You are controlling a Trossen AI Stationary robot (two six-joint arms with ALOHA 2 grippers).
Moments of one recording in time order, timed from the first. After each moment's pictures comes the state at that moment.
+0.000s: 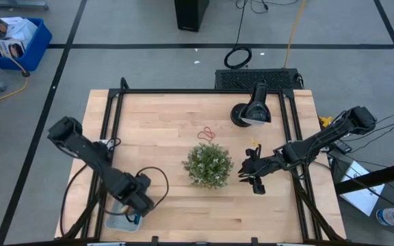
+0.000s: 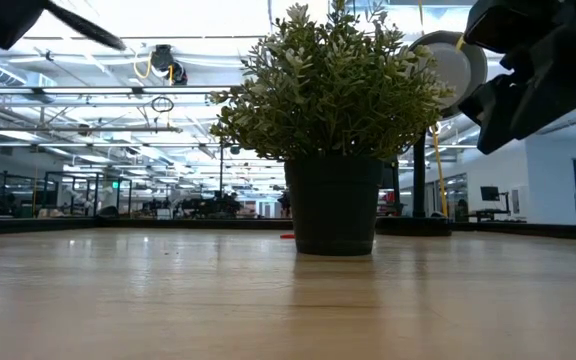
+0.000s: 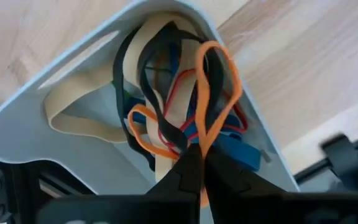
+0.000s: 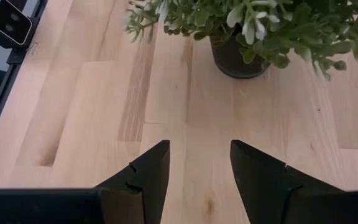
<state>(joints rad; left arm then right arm) -0.70 1.58 1.15 -1.10 0.18 -1.57 0.41 1.15 0.58 -0.26 0.10 0.35</state>
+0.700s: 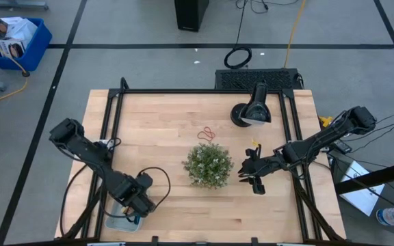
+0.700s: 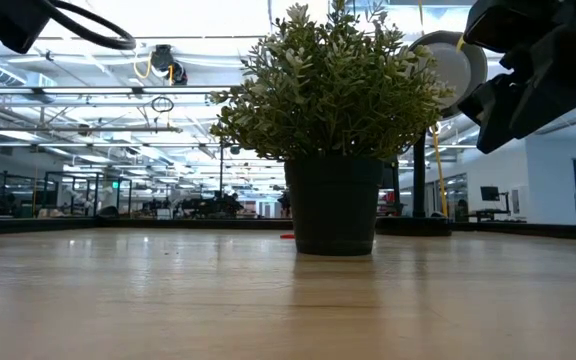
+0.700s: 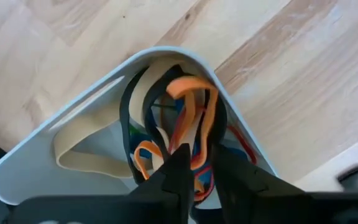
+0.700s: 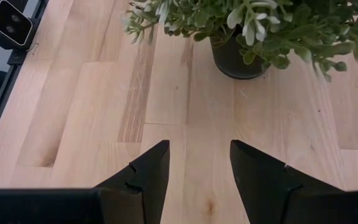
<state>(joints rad) -0.71 1.62 1.15 -1.10 0.06 -1.54 0.41 1.15 0.58 -0.26 0.10 0.35</state>
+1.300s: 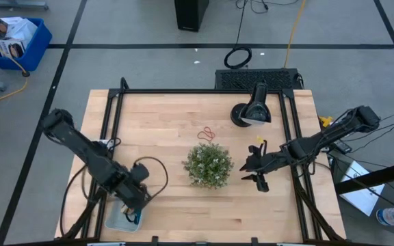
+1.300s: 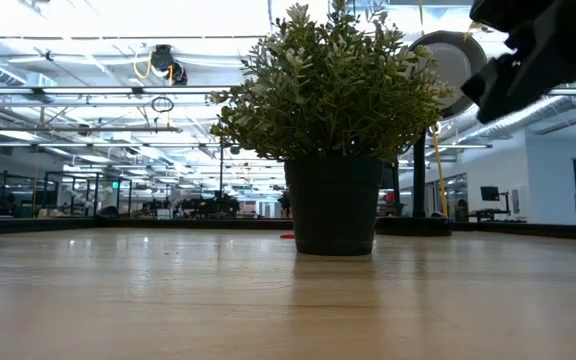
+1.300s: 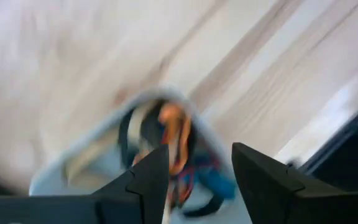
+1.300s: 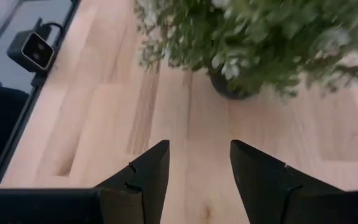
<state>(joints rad) -0.70 1.43 1.15 -1.10 -0.05 -1.49 0.41 1.04 0.58 -0.29 0.11 0.35</state>
